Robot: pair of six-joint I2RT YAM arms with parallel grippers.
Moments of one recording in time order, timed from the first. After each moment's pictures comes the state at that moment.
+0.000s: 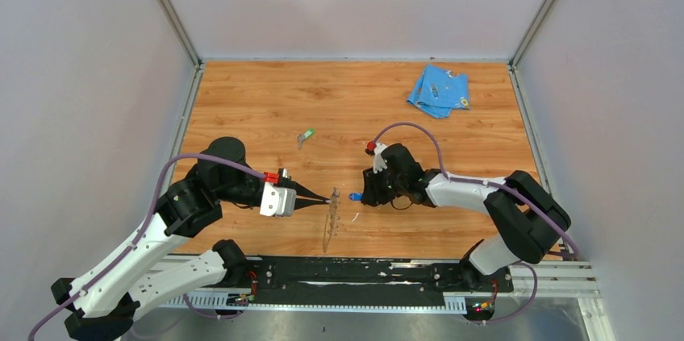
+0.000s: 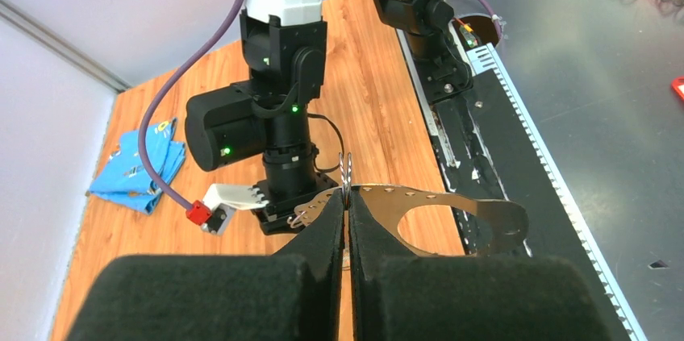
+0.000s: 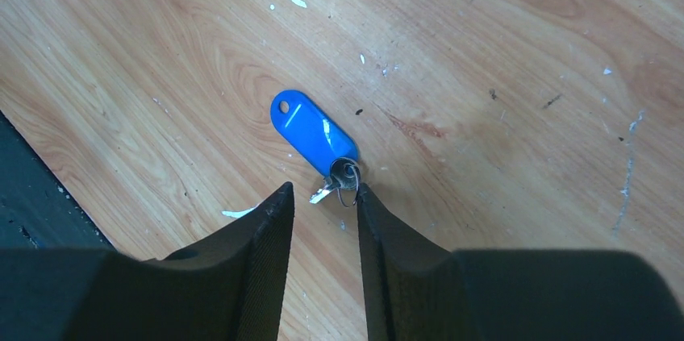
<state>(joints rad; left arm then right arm) -0.83 0.72 0.98 -0.51 0.81 0.57 0.73 1.49 0.63 0.06 -0.28 0.30</state>
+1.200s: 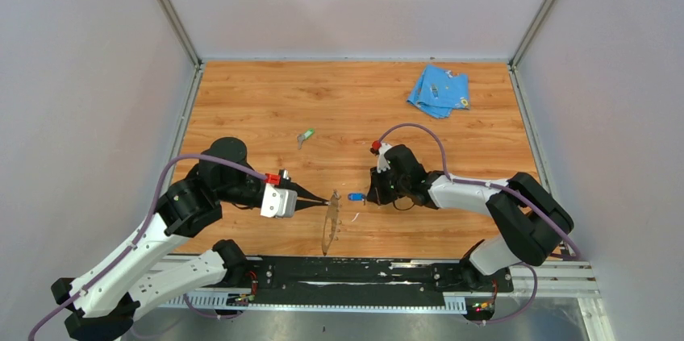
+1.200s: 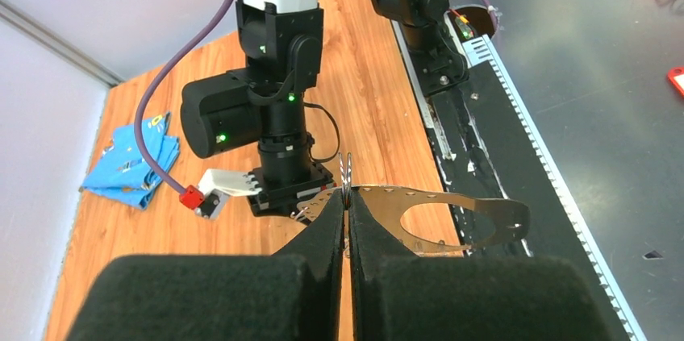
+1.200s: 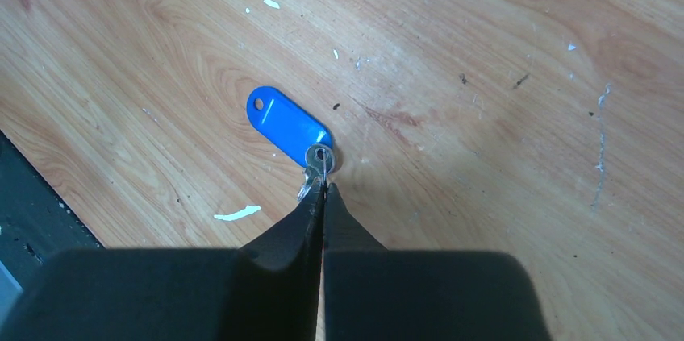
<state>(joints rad) -0.83 0.72 0.98 -0.54 0.81 0.59 0.71 1.47 0.59 0.08 -0.25 0.34</state>
